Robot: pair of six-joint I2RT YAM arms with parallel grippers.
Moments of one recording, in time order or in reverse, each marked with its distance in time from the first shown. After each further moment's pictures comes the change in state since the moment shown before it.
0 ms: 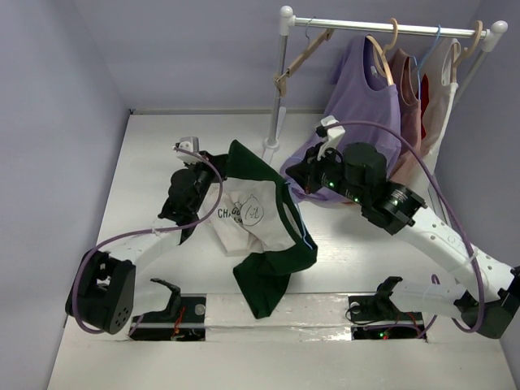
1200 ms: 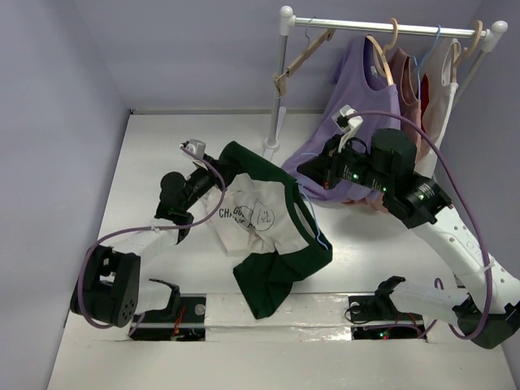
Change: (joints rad) left arm 0.097 0.039 -0.041 0.218 0.551 -0.010; right arm -0.165 -0.043 0.103 -0.134 -0.330 -0.010
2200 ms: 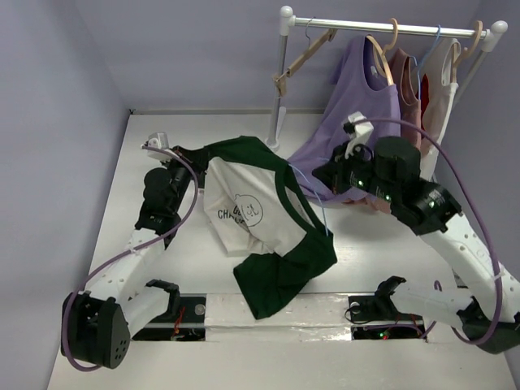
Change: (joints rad) left arm 0.051 -0.272 0.080 -0.441 -0.460 -0.149; right arm 0.022 -0.082 -0.047 -0.142 0.245 -0.036
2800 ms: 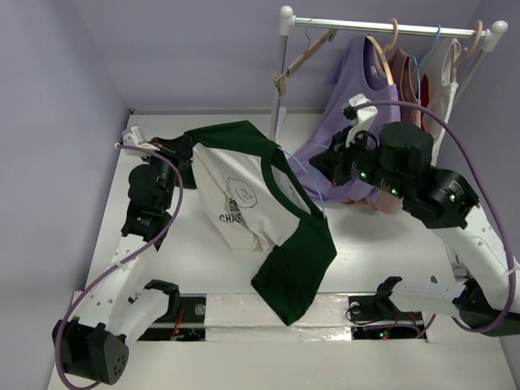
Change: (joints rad) left arm 0.011 -0.115 0.145 -0.167 -0.172 -0.052; right arm 0.144 0.158 0.390 -0.204 0.161 -0.025
